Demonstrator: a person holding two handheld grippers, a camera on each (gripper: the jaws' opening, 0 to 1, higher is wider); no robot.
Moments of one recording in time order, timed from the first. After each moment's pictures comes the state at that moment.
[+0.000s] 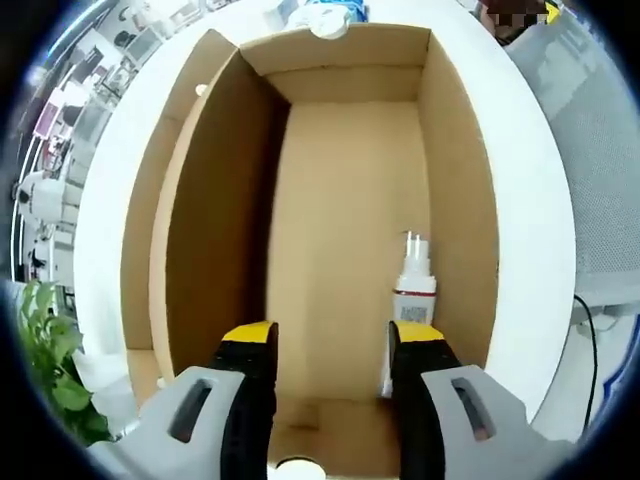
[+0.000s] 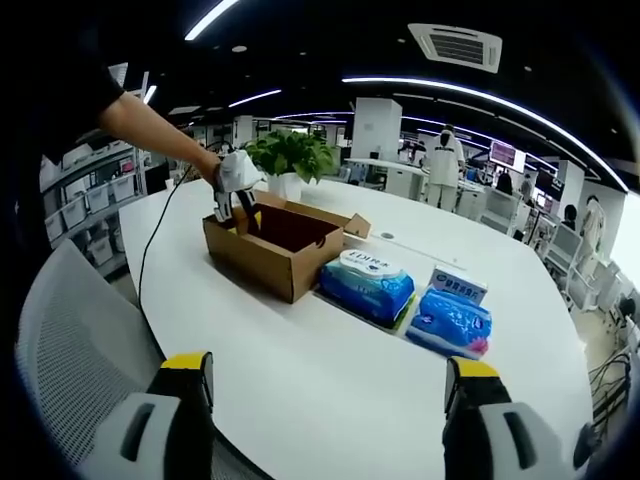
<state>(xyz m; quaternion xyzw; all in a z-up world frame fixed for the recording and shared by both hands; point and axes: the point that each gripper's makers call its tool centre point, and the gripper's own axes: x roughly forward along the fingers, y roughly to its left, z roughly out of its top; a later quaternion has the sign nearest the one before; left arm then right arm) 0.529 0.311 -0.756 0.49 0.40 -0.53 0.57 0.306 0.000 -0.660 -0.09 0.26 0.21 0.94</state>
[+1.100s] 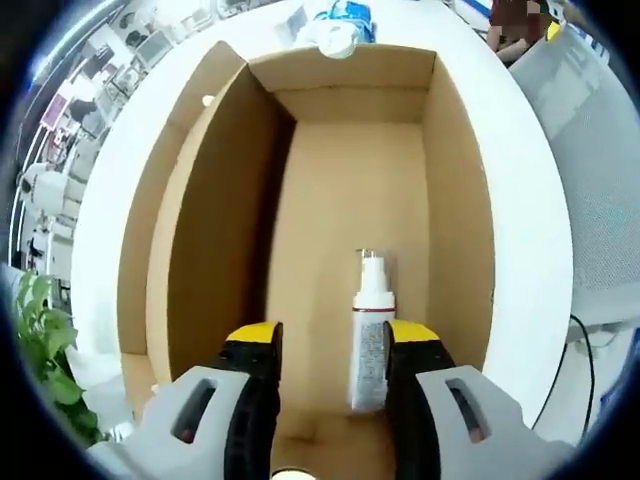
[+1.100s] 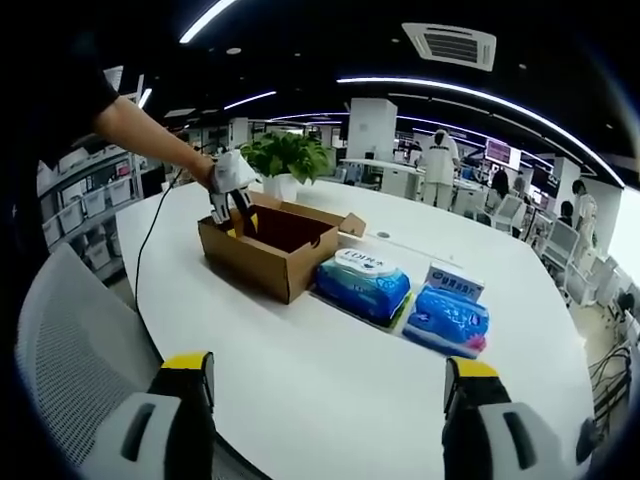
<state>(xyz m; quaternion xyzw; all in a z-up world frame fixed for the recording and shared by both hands) 0.539 0.299 -0.753 0.48 0.37 -0.52 0.60 0.307 -0.004 -0.661 -0.08 0.26 0.21 0.94</state>
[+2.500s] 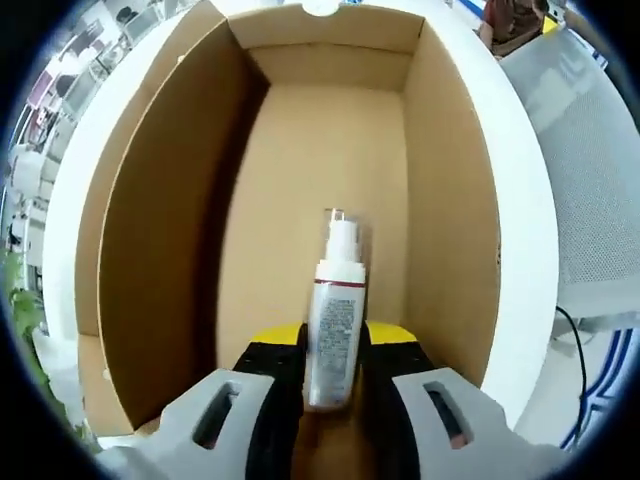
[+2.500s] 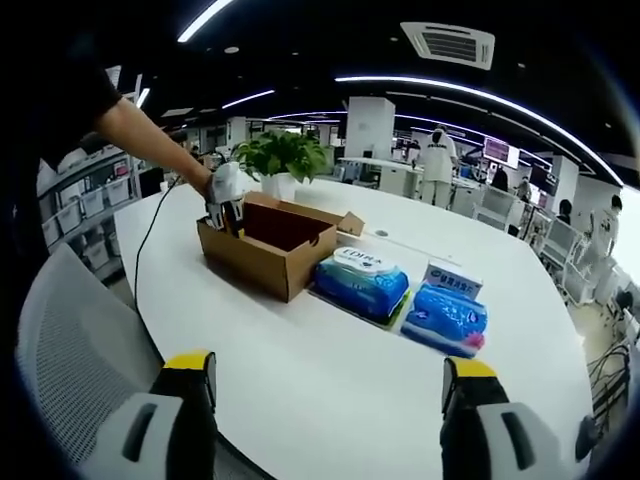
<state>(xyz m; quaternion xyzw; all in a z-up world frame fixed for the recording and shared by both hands) 0.508 0.317 -0.785 0.44 0.44 -0.54 0.56 0.304 -0.006 -0.662 -0.08 0.27 0.20 0.94</state>
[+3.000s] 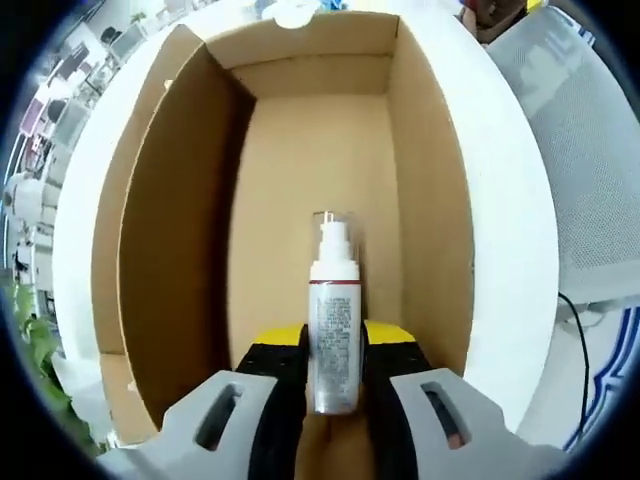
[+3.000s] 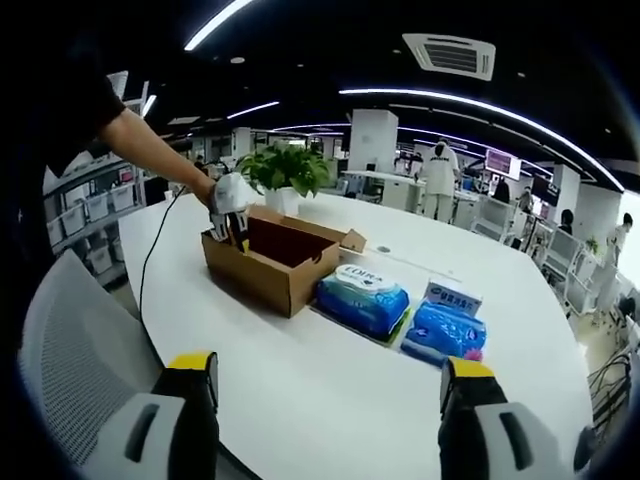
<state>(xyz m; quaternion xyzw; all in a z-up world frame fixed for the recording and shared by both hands) 0.508 0.312 -0.764 0.47 0.41 -0.55 0.55 0.310 0.000 -0.644 -0.08 0.23 0.21 0.95</state>
